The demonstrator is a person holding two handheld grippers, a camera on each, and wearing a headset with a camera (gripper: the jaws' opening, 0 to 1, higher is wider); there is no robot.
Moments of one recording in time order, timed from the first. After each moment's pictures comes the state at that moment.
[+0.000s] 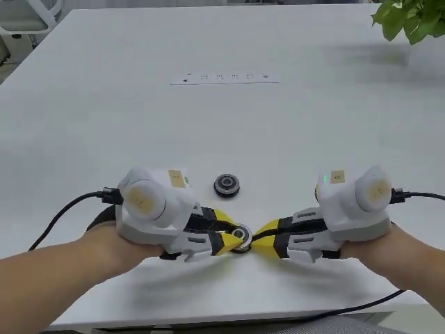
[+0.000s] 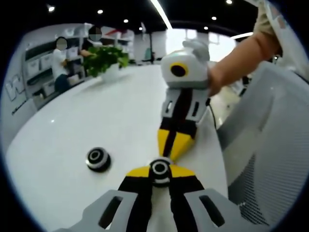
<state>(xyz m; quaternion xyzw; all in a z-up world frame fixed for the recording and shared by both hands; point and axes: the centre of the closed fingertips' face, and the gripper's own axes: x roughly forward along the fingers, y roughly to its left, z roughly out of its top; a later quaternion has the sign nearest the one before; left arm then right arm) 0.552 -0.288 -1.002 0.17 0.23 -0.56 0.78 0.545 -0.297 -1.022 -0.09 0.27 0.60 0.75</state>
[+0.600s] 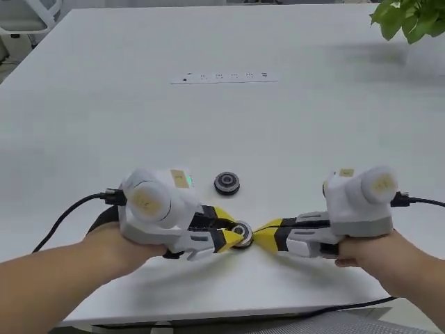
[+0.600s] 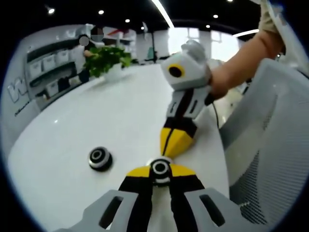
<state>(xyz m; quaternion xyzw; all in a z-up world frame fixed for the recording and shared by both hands) 0.552 -0.288 -1.002 0.19 0.23 -0.55 0.78 0.552 -0.303 -1.019 0.03 0.30 0.54 0.78</state>
